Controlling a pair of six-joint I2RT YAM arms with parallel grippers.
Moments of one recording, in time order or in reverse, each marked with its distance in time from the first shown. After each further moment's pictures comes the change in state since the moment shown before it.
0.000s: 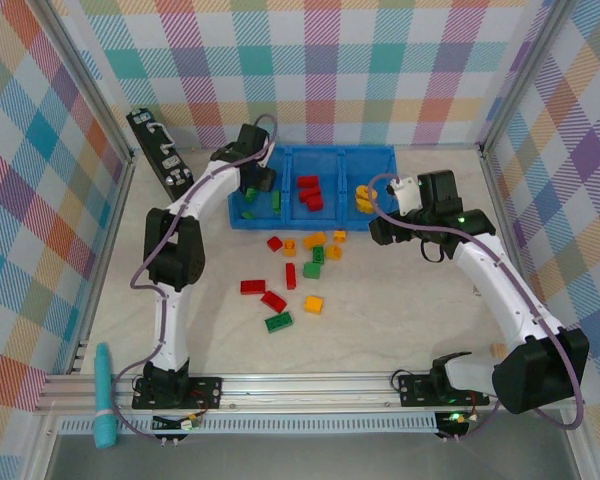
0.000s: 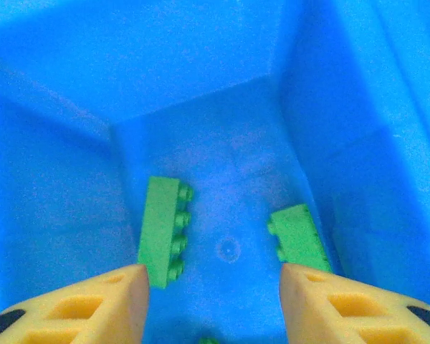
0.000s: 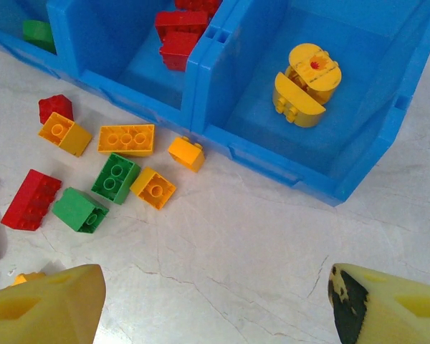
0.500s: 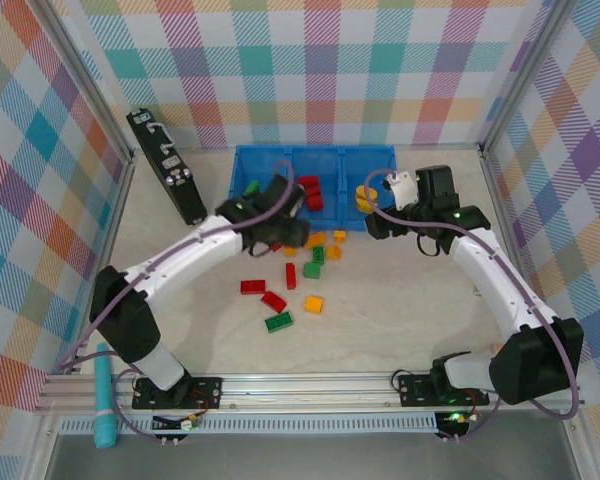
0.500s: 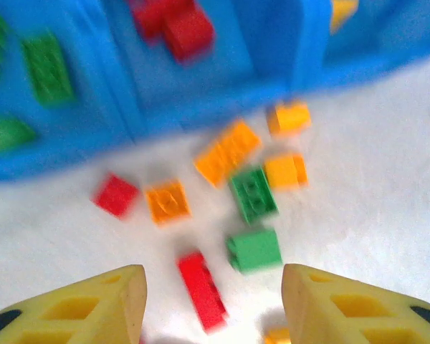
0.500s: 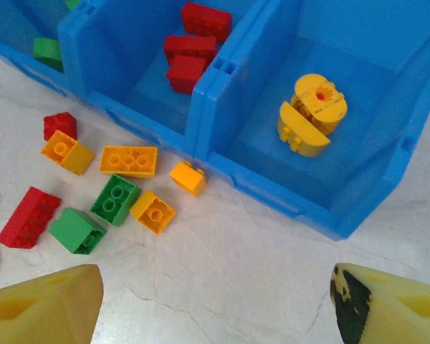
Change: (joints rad) left arm -0.420 -0.563 -0.563 -0.076 -0.017 -0.466; right arm -0.005 0.048 0.010 0.087 -0.042 -0.031
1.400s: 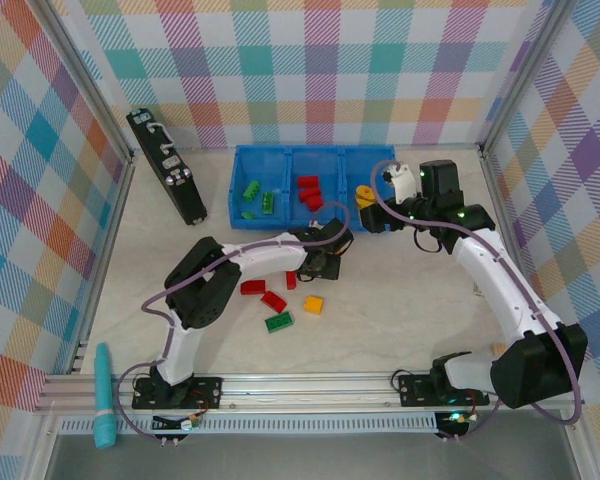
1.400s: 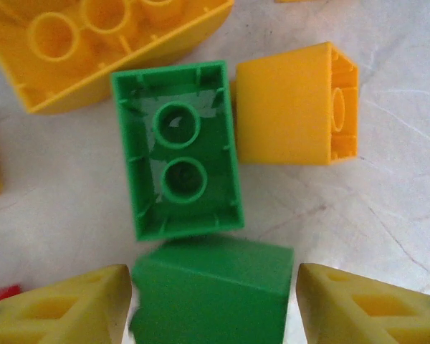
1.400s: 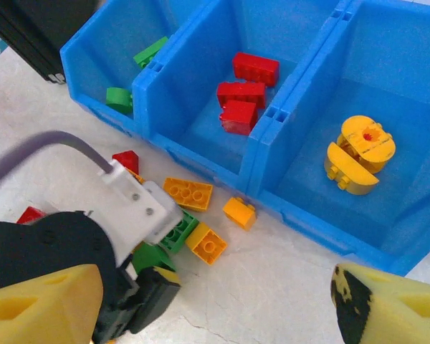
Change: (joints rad) left arm -0.127 0.436 0.044 0.185 -0.059 -0.222; right arm 0.000 -0.022 0.030 0.028 -0.127 0.079
